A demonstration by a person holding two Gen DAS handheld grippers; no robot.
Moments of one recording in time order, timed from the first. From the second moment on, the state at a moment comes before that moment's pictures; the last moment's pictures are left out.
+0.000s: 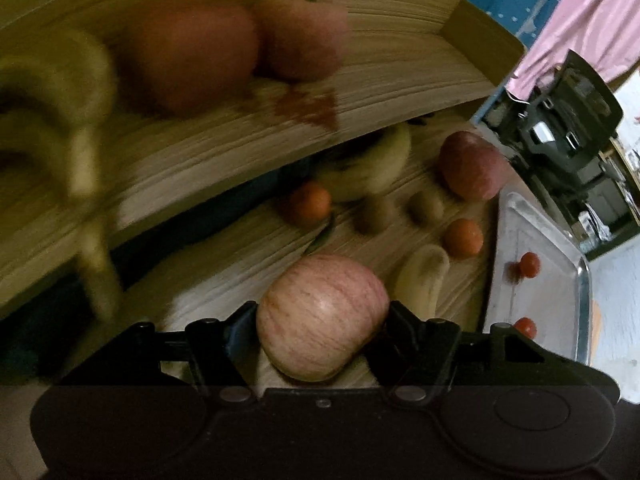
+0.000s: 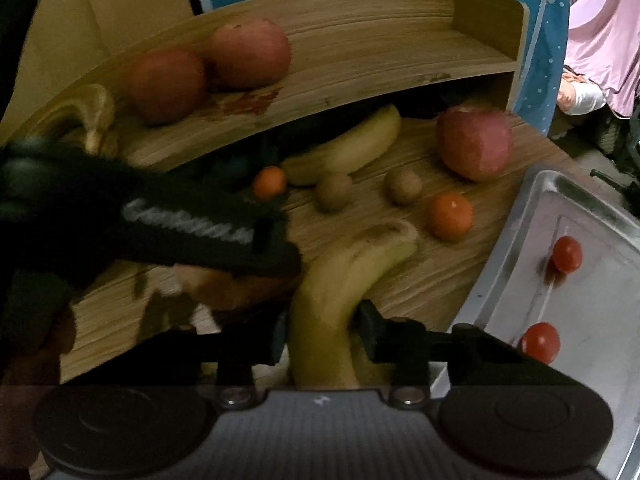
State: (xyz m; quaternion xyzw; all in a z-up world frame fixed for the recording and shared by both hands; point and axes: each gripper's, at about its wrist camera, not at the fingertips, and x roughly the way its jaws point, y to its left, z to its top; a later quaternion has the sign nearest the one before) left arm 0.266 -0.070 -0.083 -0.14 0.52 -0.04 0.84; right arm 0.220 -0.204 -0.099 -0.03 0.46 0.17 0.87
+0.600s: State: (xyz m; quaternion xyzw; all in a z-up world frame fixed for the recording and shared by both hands) left arm 0.212 -0.040 -0.067 -0.17 0.50 0.00 0.85; right arm 0.195 -0.223 -0.091 0.07 0.45 0.22 0.87
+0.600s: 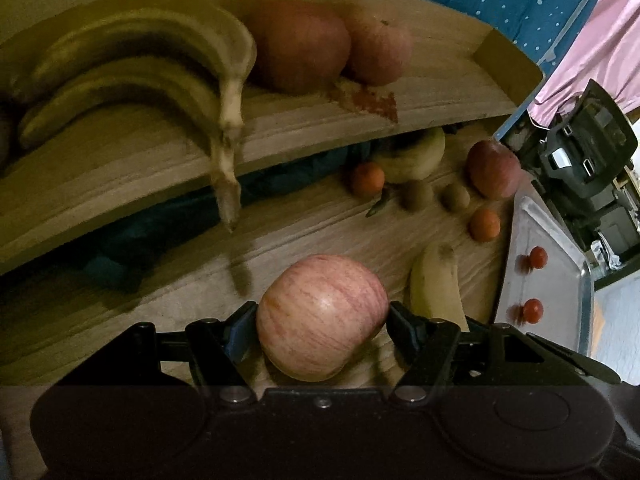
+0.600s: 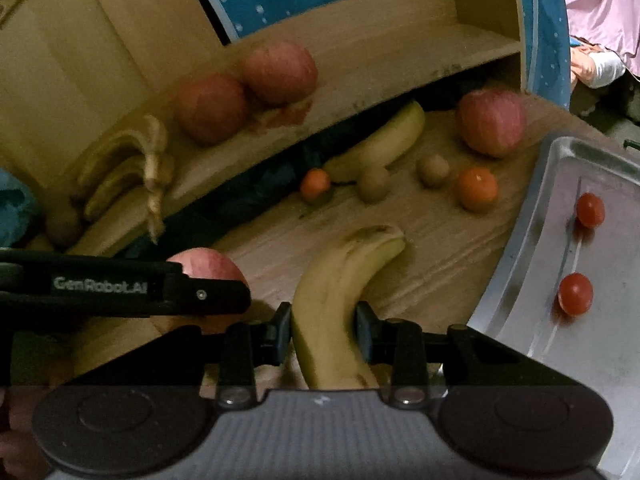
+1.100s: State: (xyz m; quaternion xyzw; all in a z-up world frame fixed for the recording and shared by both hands) left arm 0.253 -0.111 -0.048 -0.13 0.48 -0.09 0.86; right arm 0.190 -0.287 -0.046 0.09 0.37 0.16 0.91
